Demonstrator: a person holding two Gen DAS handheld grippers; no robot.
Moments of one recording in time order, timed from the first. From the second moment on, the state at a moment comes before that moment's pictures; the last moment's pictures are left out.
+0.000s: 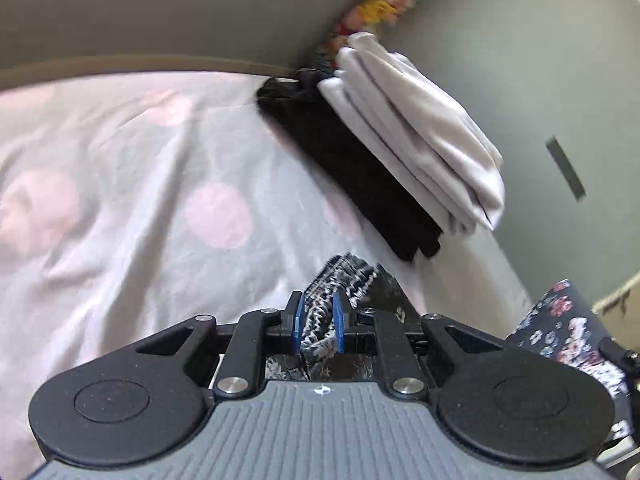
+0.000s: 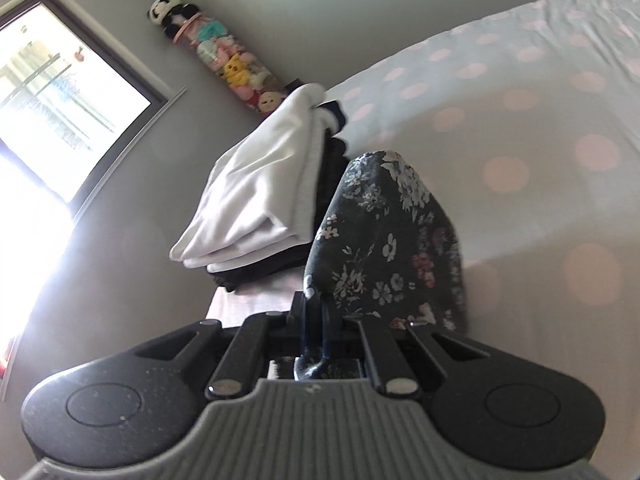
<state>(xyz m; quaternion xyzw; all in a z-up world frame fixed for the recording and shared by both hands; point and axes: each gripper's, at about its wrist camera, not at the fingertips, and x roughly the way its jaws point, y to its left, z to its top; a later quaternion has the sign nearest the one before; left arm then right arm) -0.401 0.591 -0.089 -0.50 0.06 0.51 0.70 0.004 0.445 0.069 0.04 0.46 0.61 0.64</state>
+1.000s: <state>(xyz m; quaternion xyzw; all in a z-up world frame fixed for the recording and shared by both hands) -0.386 0.579 -0.068 -0.44 0.07 0.49 0.75 -0.113 0.505 -0.001 -0.09 0.44 0.66 0.60</state>
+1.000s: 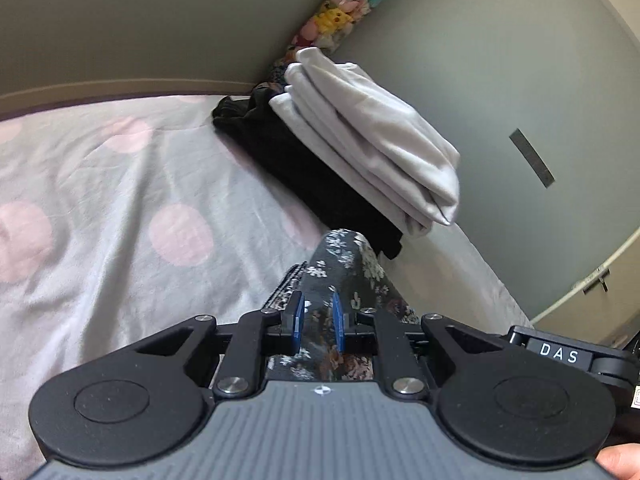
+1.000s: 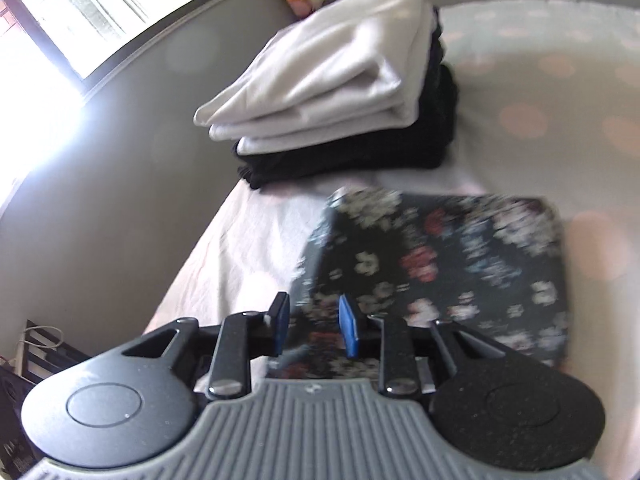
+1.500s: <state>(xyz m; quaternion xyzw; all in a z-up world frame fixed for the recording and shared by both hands) -0.333 0.587 -0.111 -0.34 0.28 0.55 0.71 -0.043 0.408 -0.083 -0.16 0.40 0.63 0.64</state>
